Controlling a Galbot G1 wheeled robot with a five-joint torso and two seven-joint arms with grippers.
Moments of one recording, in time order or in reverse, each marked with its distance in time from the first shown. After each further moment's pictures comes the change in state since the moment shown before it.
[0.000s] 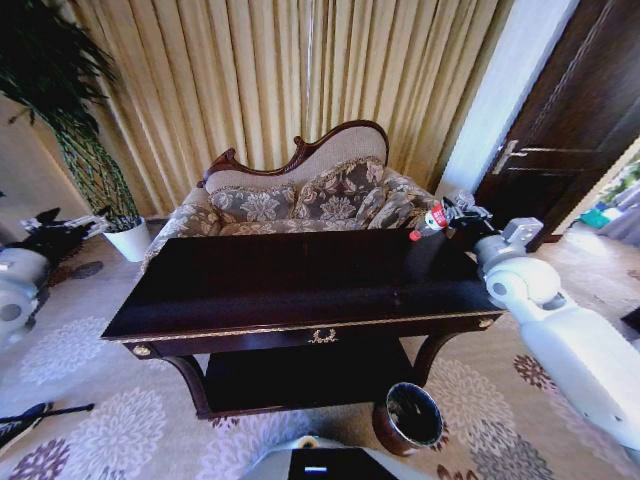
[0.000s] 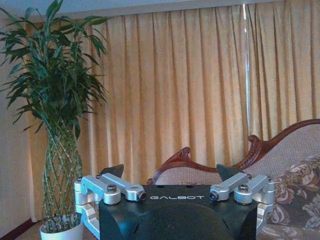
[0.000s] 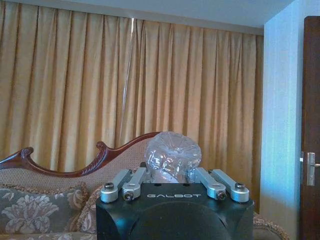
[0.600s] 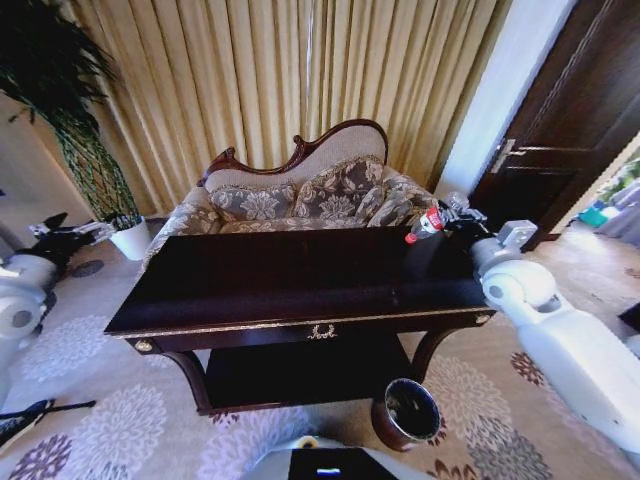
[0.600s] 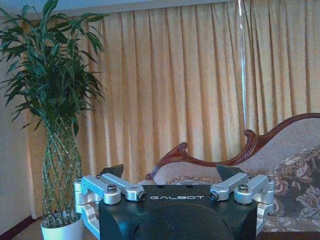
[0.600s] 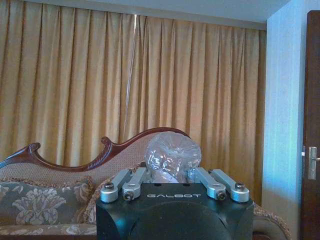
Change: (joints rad) left arm 0.003 -0.014 0.021 0.003 0.030 -0.009 0.015; right arm -0.011 0.011 -0.011 0.009 -0.004 -0.002 0.000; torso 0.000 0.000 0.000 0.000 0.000
